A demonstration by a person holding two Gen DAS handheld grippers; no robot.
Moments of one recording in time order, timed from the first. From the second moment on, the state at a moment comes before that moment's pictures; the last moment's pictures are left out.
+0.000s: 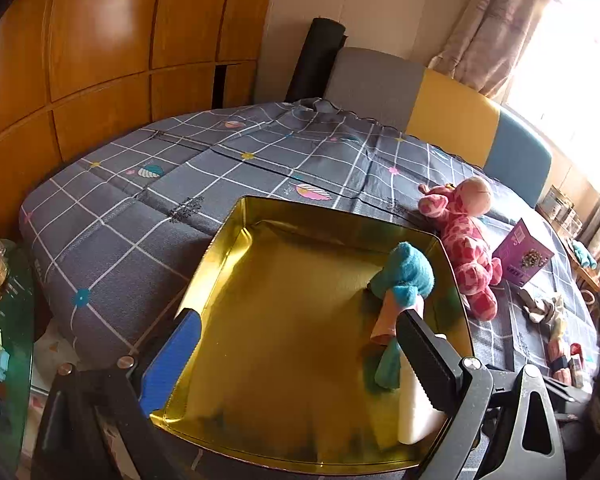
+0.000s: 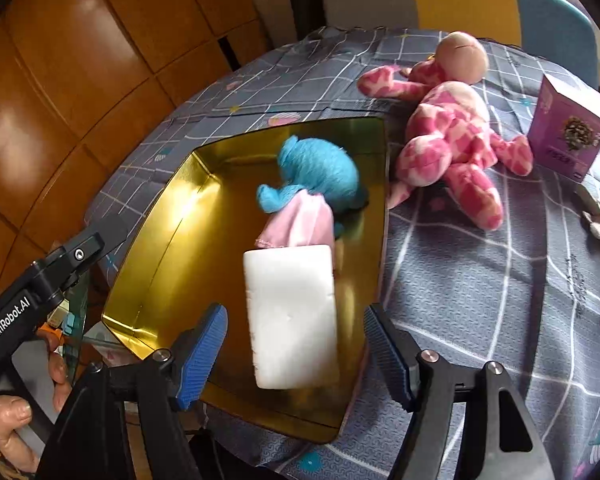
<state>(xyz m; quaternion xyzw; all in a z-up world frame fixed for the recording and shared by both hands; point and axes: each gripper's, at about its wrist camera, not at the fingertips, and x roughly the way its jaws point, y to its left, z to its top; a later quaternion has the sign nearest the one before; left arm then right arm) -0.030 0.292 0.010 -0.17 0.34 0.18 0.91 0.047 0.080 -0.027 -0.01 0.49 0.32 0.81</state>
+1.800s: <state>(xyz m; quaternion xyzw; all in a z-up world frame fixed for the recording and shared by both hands) 0.097 0.040 0.026 -0.03 0.43 -0.13 0.89 0.066 -0.300 -0.012 0.15 0.42 -0.06 0.89</state>
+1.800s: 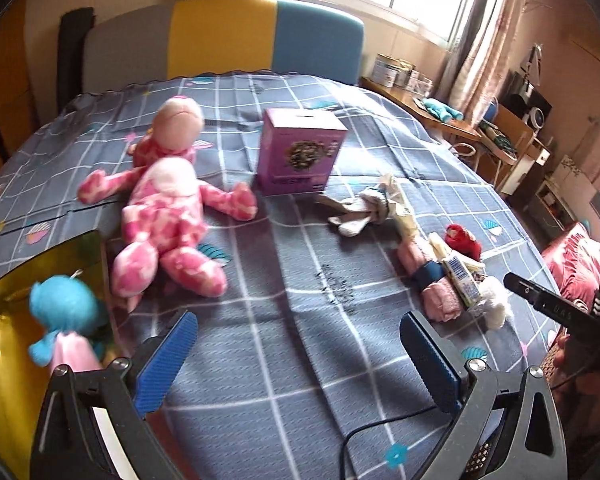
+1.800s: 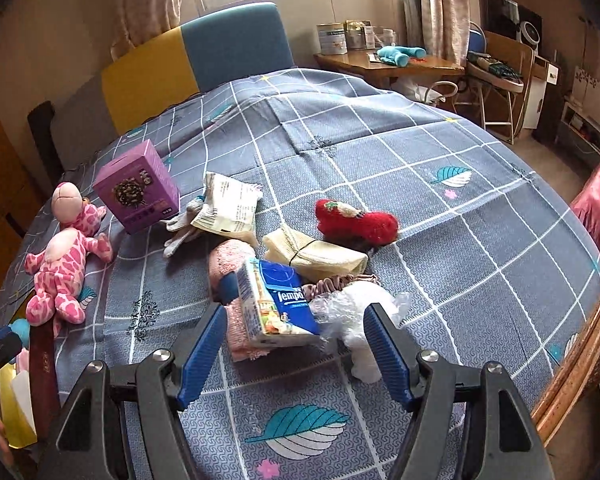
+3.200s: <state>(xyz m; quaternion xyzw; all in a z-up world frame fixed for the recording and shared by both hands) 0.284 -0.182 -0.067 -0.01 0.52 -0.24 0.82 0.059 -0.355 -0.028 0.34 0.37 0.02 0.86</state>
